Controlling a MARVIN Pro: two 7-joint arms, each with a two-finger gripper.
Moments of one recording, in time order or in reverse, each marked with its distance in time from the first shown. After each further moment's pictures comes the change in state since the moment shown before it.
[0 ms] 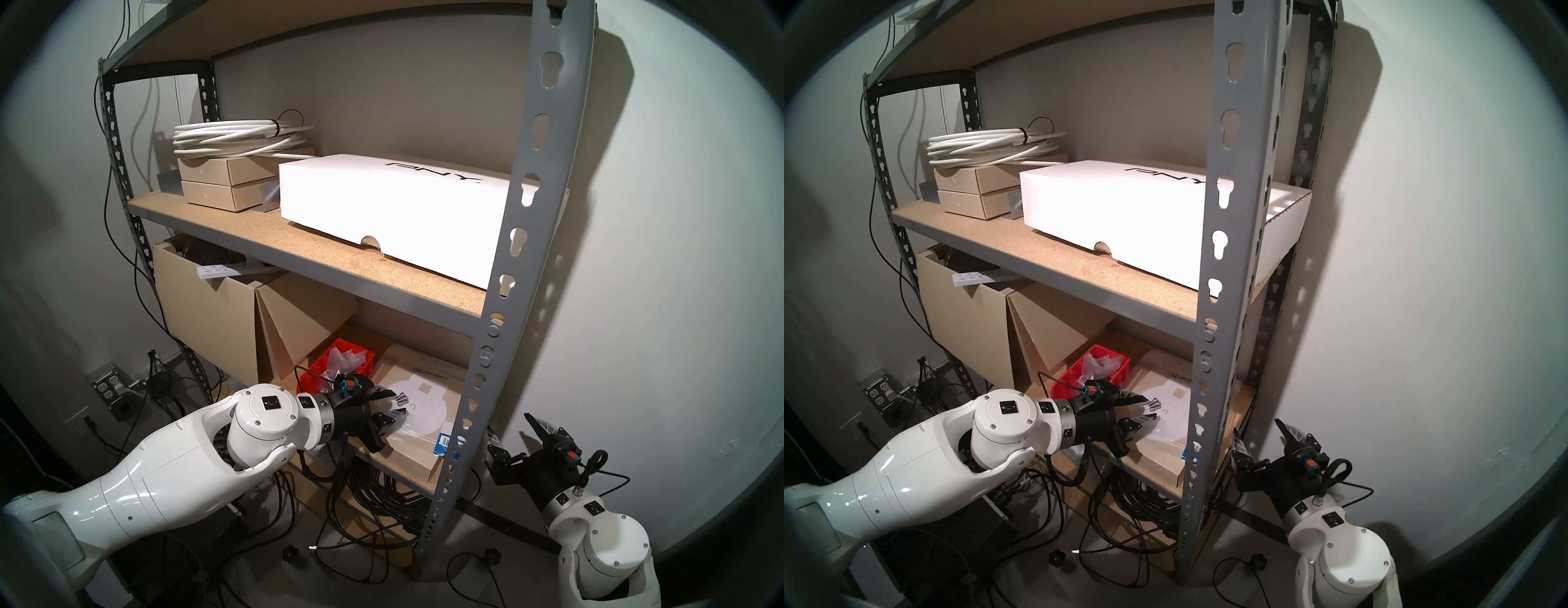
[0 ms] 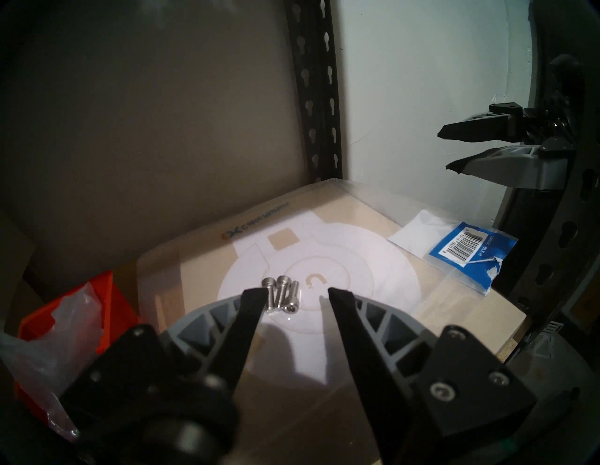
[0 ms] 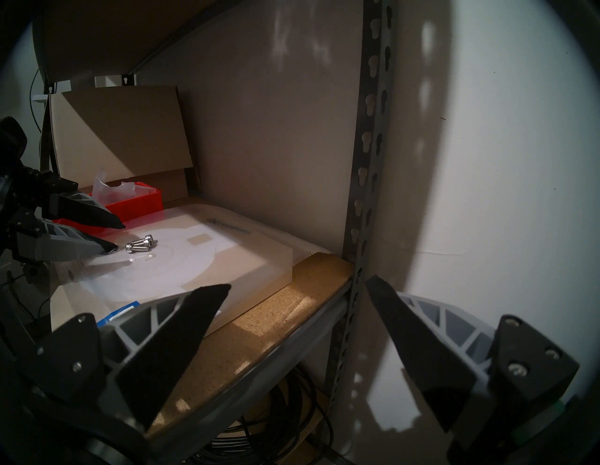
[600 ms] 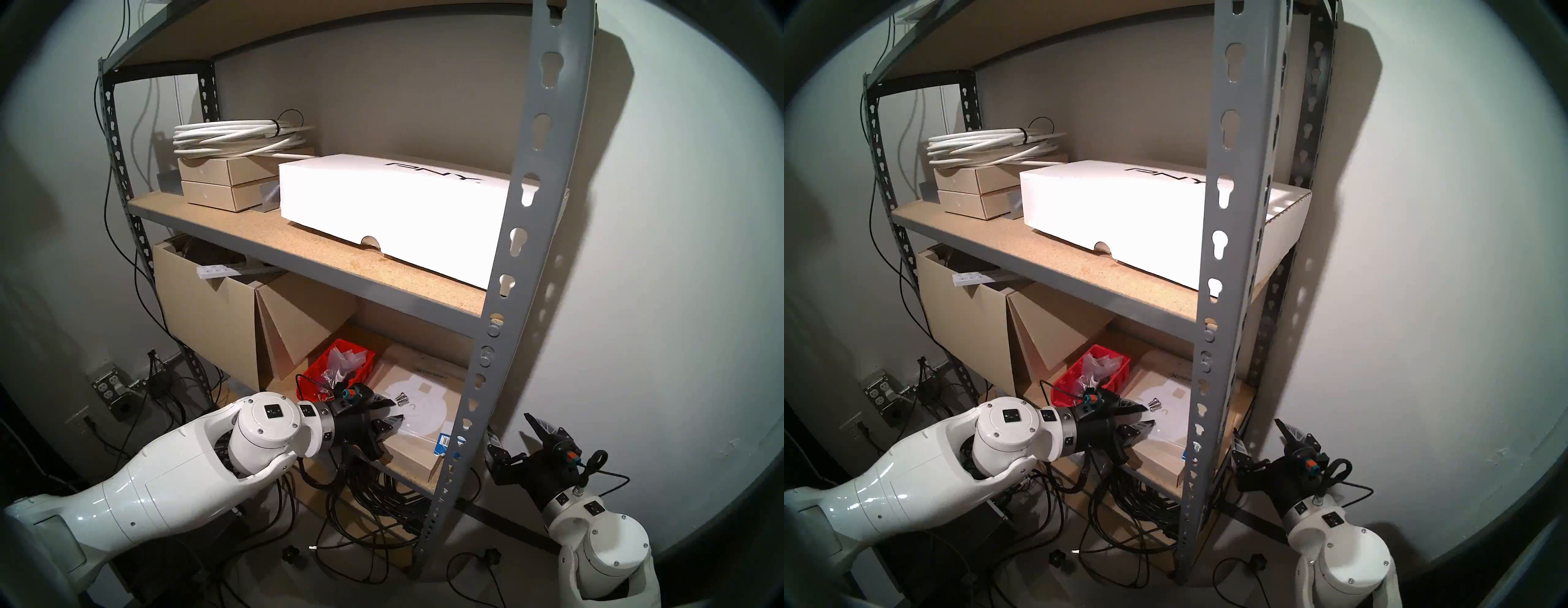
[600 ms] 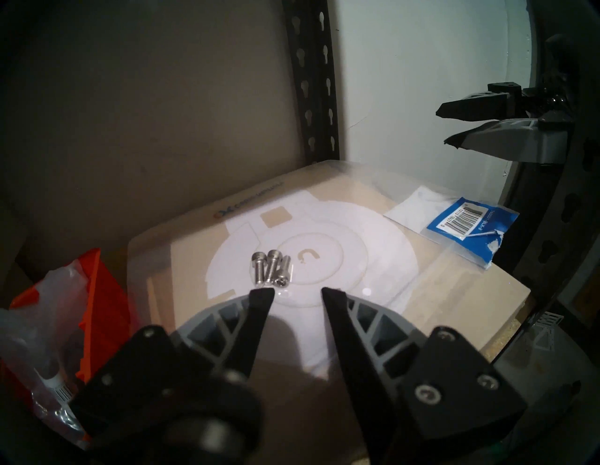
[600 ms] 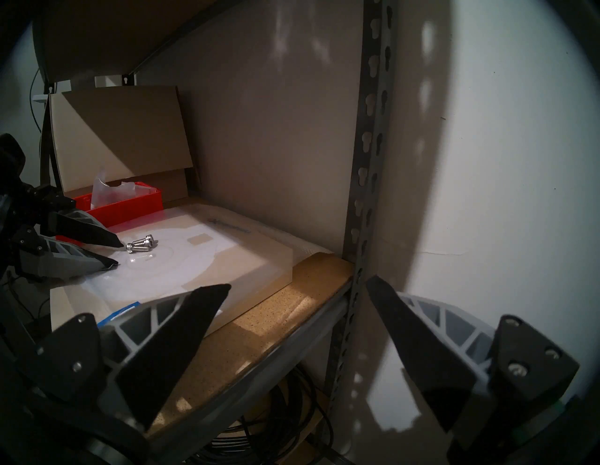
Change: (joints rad) left arm 0.020 0.005 0.006 0.009 0.018 -0.003 0.006; right arm 0.000 0.001 -0.001 0.000 0.001 0.000 -0.001
